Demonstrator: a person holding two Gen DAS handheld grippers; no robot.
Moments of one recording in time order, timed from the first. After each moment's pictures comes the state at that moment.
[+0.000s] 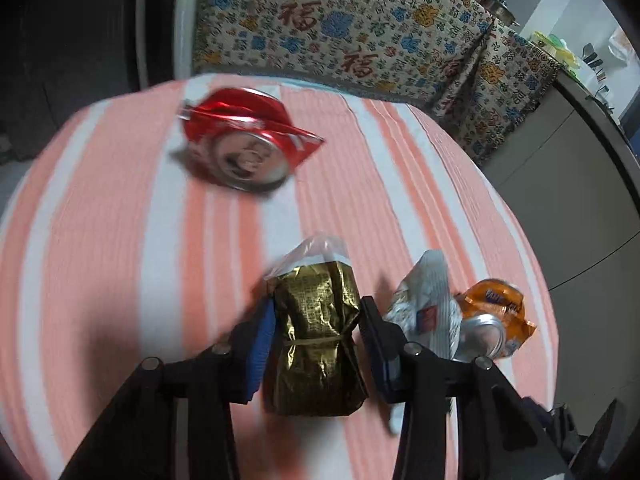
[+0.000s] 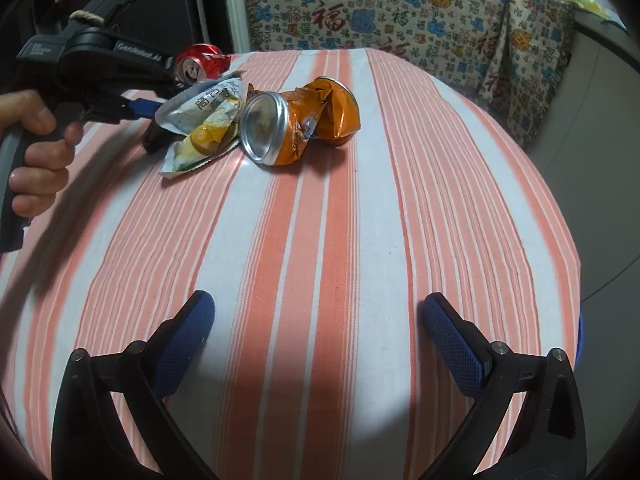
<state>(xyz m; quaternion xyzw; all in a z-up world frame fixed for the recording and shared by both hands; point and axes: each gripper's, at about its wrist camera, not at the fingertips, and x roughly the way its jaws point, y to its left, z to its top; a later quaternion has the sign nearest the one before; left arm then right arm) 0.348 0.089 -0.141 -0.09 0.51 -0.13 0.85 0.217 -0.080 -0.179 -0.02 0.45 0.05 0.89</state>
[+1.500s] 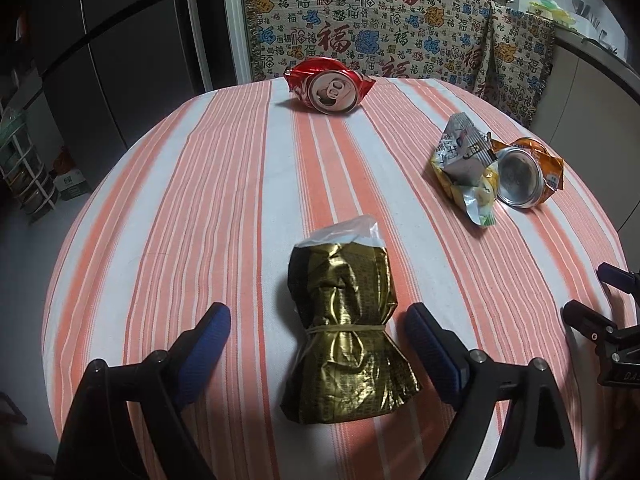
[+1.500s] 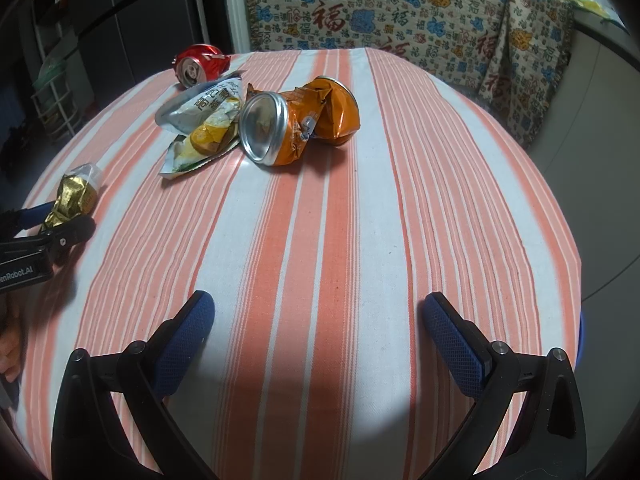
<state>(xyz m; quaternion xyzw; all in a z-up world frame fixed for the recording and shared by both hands) 0.212 0.126 -0.174 0.02 0.45 -0.03 0.89 0.217 -0.081 -0.179 -0.02 0.45 0.05 0.89</state>
